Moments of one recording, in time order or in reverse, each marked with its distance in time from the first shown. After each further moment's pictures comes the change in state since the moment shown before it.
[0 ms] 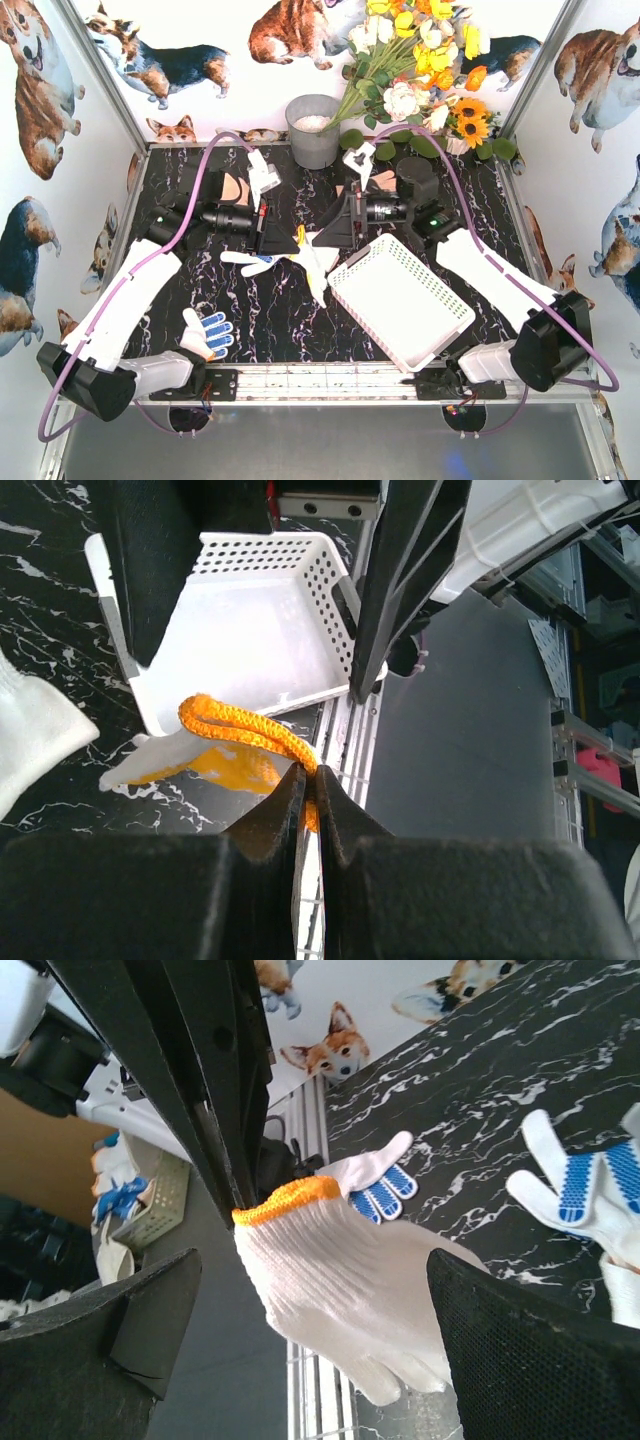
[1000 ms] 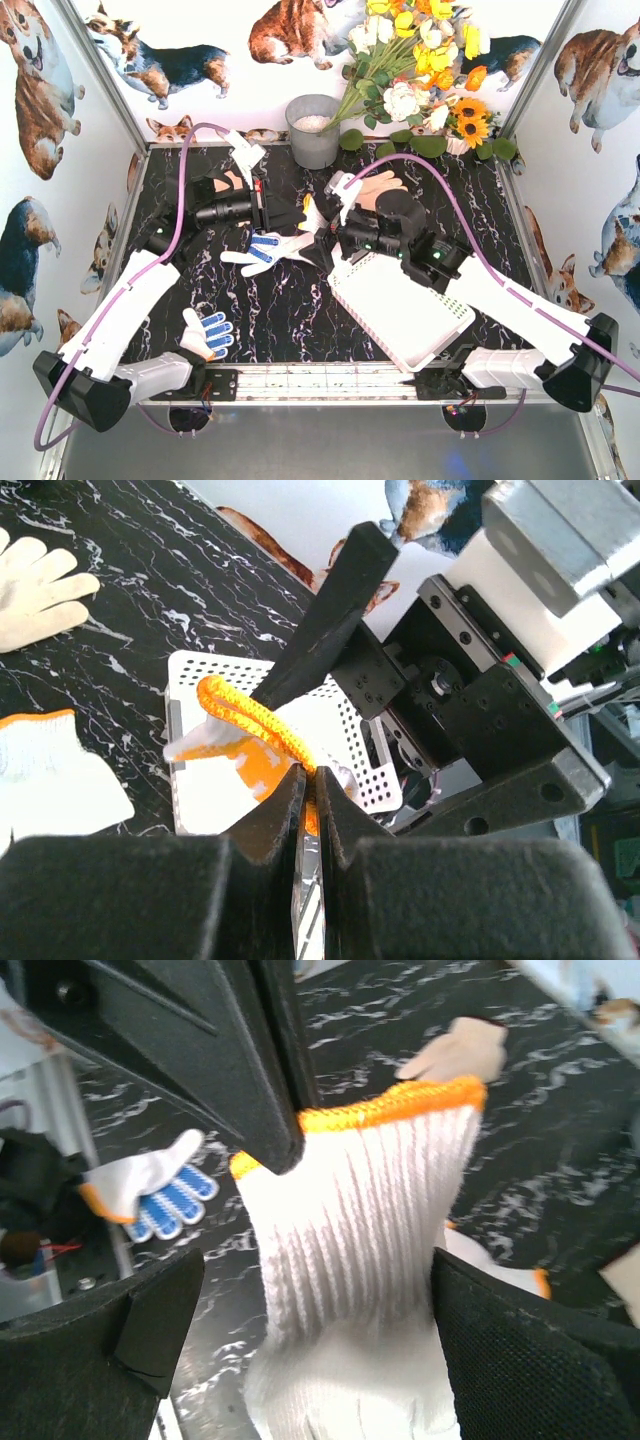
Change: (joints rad) left arm -0.016 -0.061 -0.081 0.410 -0.196 -0.378; right arm 0.316 -0.145 0.033 -0.299 0.703 -0.469
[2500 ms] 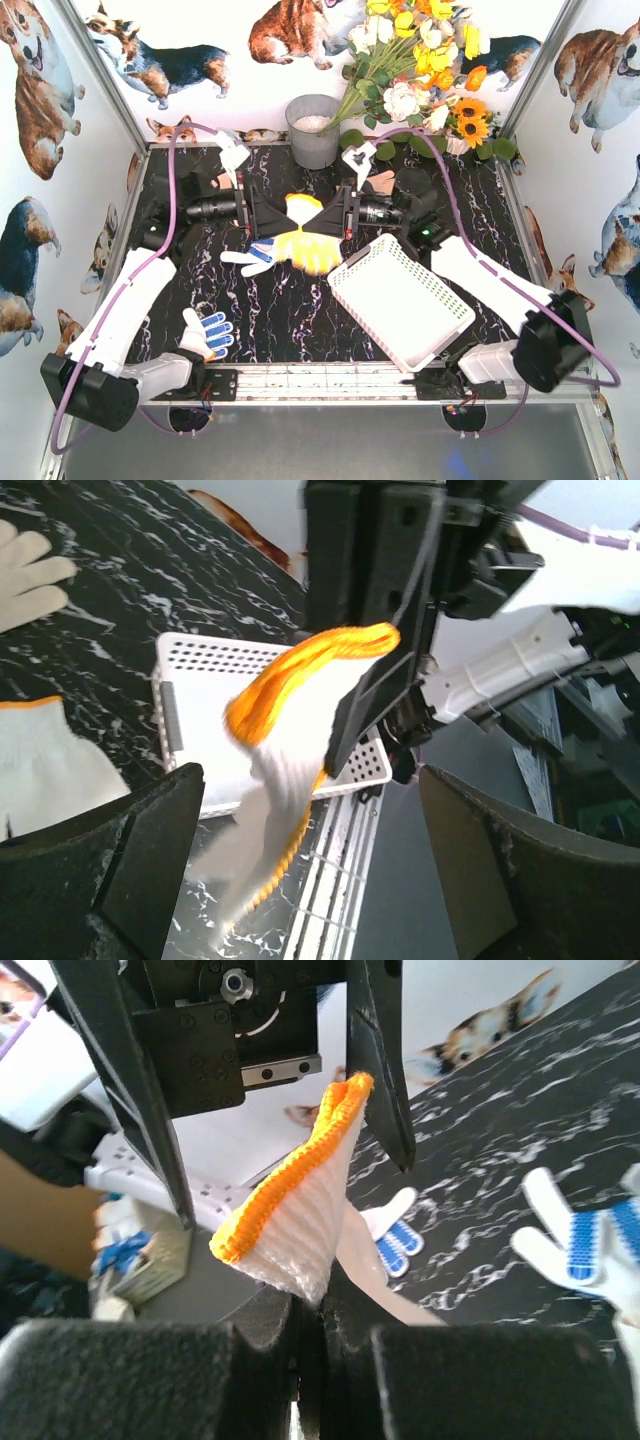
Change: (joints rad) left arm 0.155 0.003 -0.069 0.067 0.200 -0.020; right arm -0.239 0.132 -0.093 0.522 -0.541 0.590
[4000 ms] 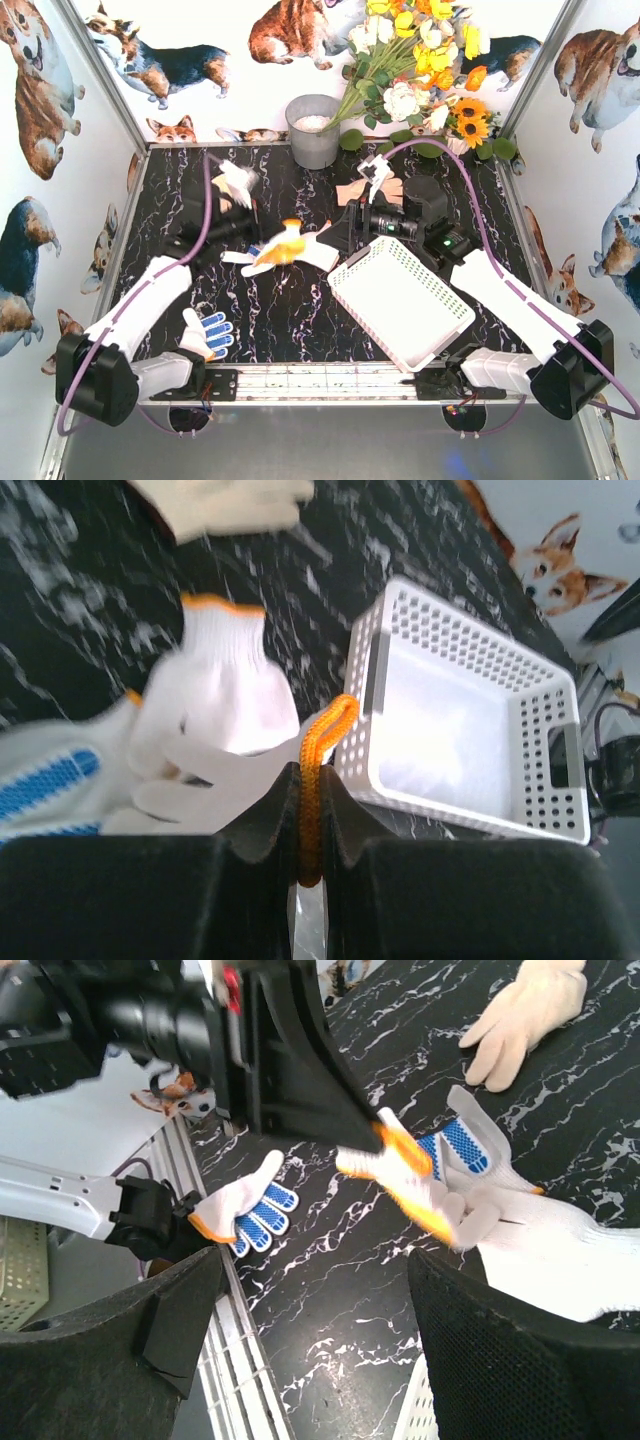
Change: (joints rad) left arm -0.032 0.026 -0.258 0.113 -0.419 0.130; right arm -0.006 -0.142 -0.018 -0.378 0.246 -0.257
